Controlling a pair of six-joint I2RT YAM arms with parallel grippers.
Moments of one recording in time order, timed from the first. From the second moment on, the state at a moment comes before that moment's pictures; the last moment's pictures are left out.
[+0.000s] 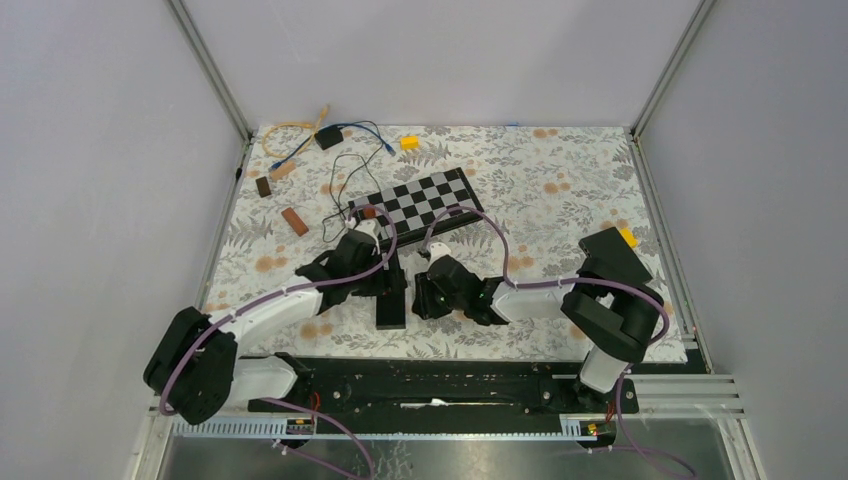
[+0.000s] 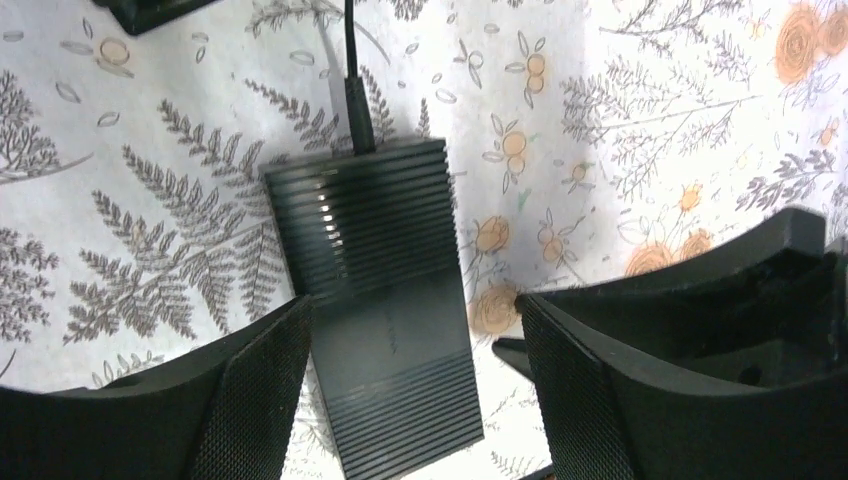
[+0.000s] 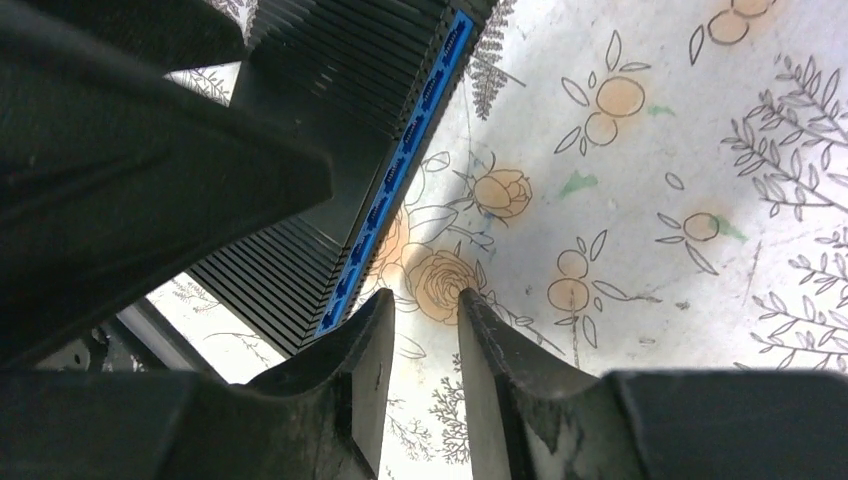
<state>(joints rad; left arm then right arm) -0.61 1.21 0.59 -0.22 0.03 -0.64 1.01 1.71 0.77 0.19 0.01 0.61</state>
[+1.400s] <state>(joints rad) -0.60 1.25 0.53 -0.16 -0.08 -0.73 1.02 1.75 0.73 0.30 -0.13 0.72</state>
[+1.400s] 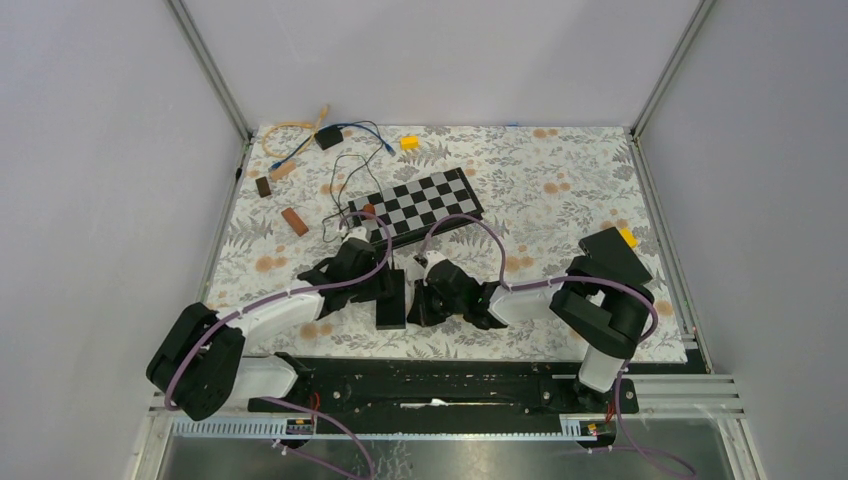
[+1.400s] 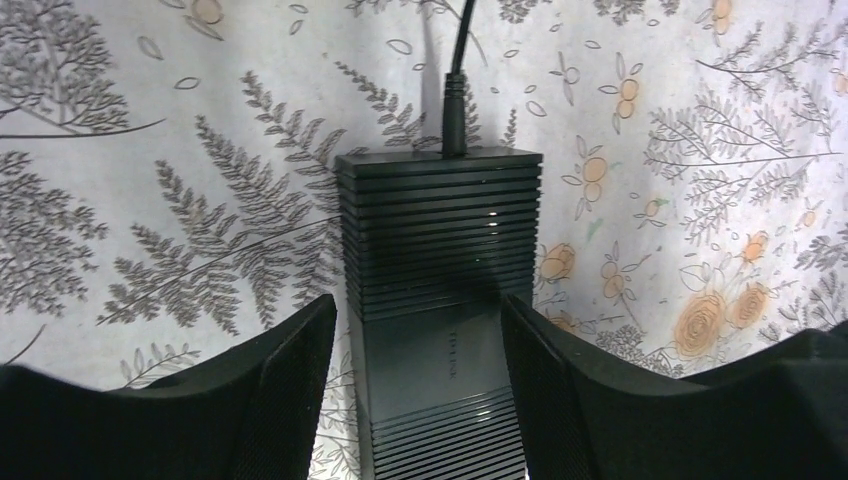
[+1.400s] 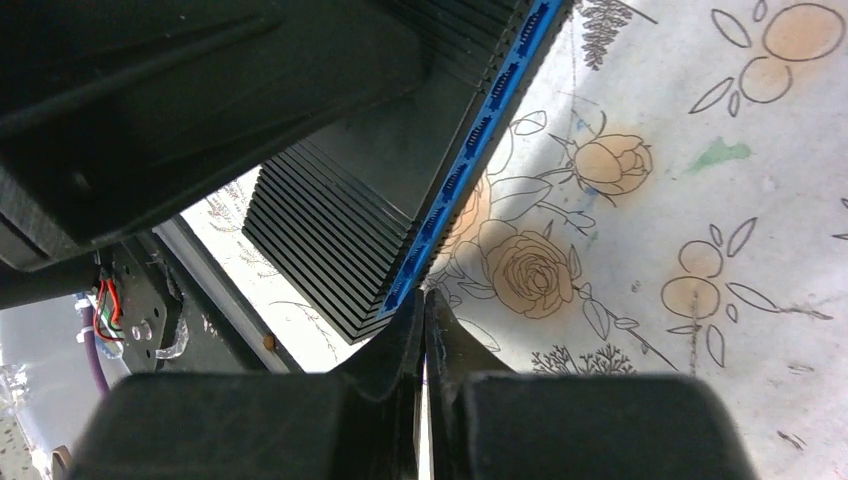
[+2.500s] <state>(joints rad) -0.56 1.13 0.71 -0.34 -0.27 -0.67 1.04 1.67 0.73 0.14 0.02 0.64</state>
